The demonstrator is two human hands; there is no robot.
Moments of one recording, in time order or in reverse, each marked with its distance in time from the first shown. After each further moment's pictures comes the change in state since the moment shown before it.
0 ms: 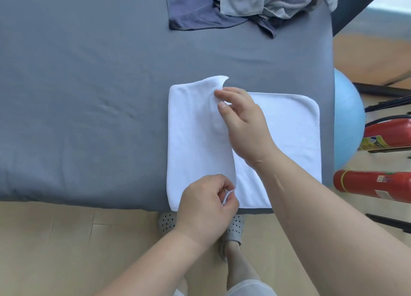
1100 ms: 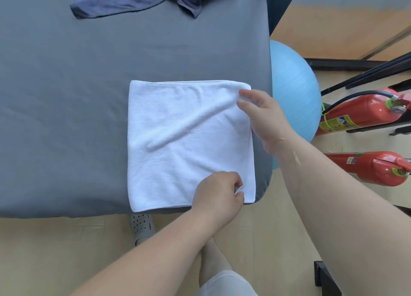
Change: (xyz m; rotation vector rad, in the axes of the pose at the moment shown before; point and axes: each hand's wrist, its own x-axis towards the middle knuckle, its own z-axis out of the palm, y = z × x) left_hand 0.043 0.084 0.185 0.243 -0.332 -0.012; right_hand 0.009 0.133 -0.197 0.151 0.097 0.365
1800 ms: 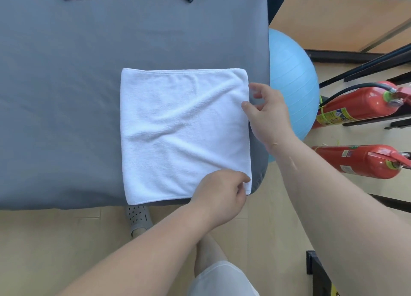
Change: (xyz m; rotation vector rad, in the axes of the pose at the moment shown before) left_hand -0.002 -0.008 0.015 0.012 -0.022 0.193; right_hand -0.005 0.022 -0.008 -0.310 0.139 -0.101
